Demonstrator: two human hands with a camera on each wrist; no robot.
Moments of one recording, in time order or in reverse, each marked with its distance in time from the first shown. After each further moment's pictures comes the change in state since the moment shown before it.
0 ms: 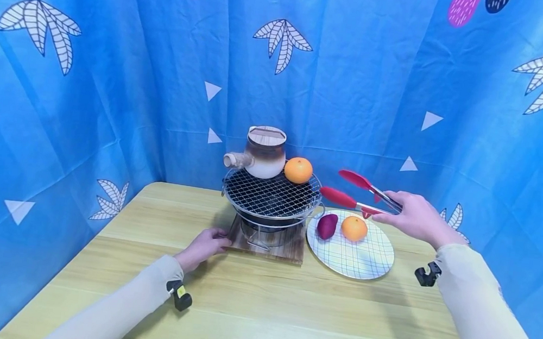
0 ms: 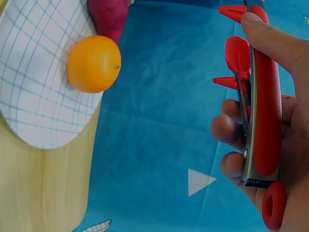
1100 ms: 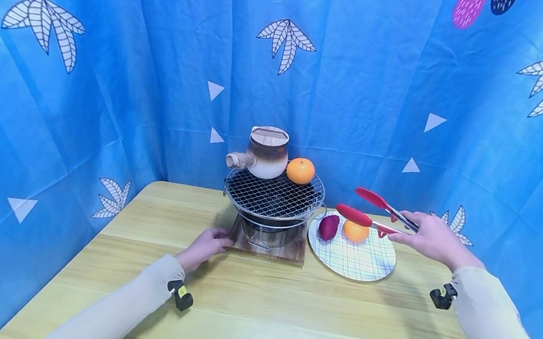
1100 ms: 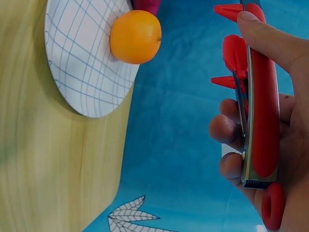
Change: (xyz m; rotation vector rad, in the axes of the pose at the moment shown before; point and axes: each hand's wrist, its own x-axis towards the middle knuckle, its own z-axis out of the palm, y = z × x) left_hand 0.000 0.000 -0.001 -0.004 -0.008 -0.010; right_hand -0.024 0.036 0.018 0.000 -0.017 0.040
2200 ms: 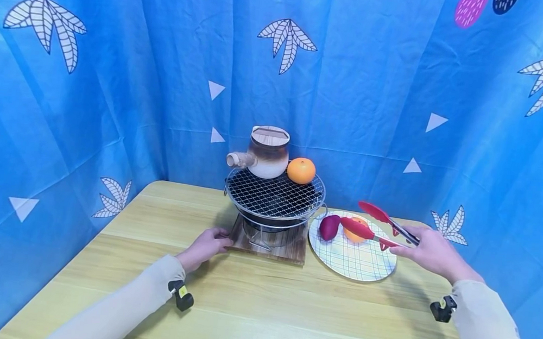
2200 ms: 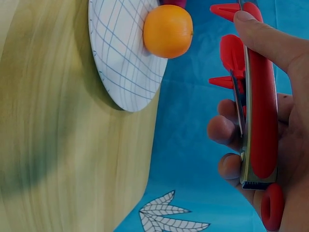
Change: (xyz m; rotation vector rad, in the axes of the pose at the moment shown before) left_hand -0.003 0.002 0.000 0.000 0.004 -0.009; right_hand -0.009 0.022 0.030 0.027 -0.010 -0.009
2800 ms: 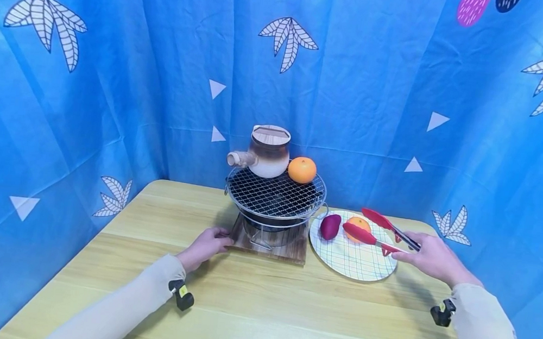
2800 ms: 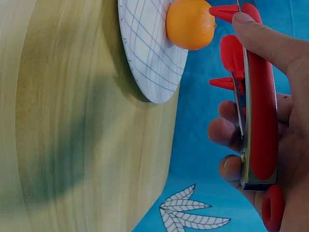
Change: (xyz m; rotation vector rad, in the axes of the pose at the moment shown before) left_hand 0.000 0.000 0.001 -0.005 0.001 0.001; right_hand 0.001 0.016 0.012 -0.023 -0.010 0.011
